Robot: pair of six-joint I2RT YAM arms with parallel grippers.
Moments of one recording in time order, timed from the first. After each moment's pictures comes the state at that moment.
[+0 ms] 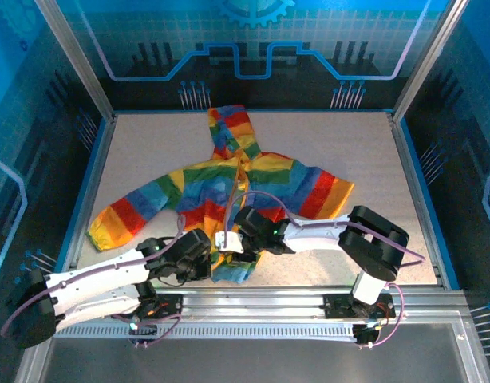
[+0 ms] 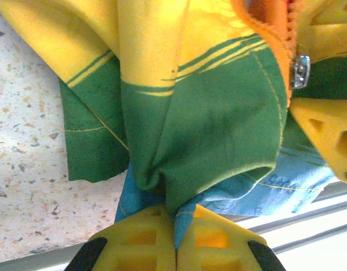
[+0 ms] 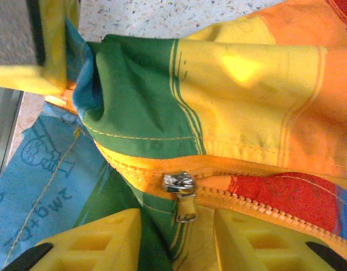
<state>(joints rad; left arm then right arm) -0.92 0.93 0.45 -0.73 0.12 -1.07 1.03 1.71 0.85 -0.05 -0.29 -0.49</state>
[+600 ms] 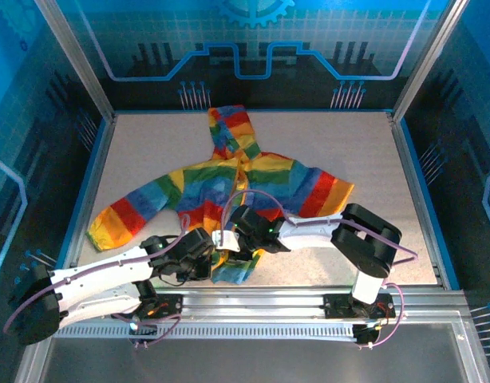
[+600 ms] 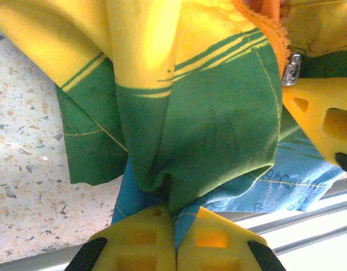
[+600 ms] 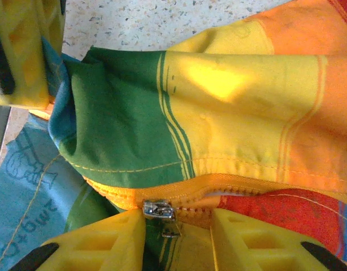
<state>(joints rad) -0.92 0.96 0.48 -0.75 0.12 -1.02 1.03 1.77 0.89 -0.04 -0.31 -0.49</state>
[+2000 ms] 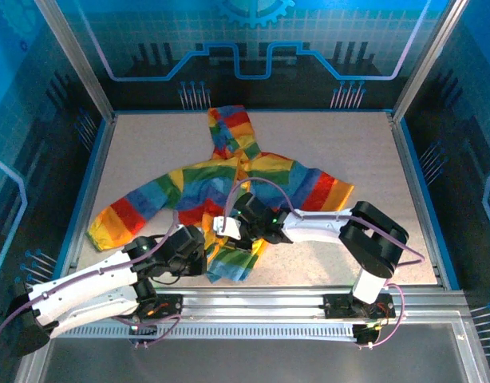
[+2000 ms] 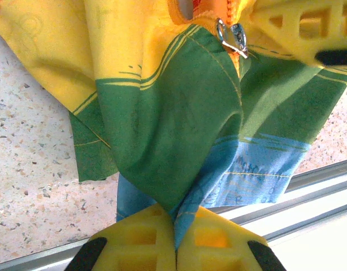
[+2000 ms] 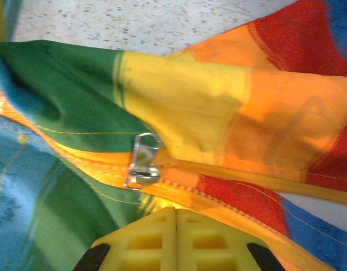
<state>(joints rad) -0.91 0.81 0.54 -0.86 0.04 -0.95 0.96 1.73 0.93 -0.06 -0.35 -0.47</state>
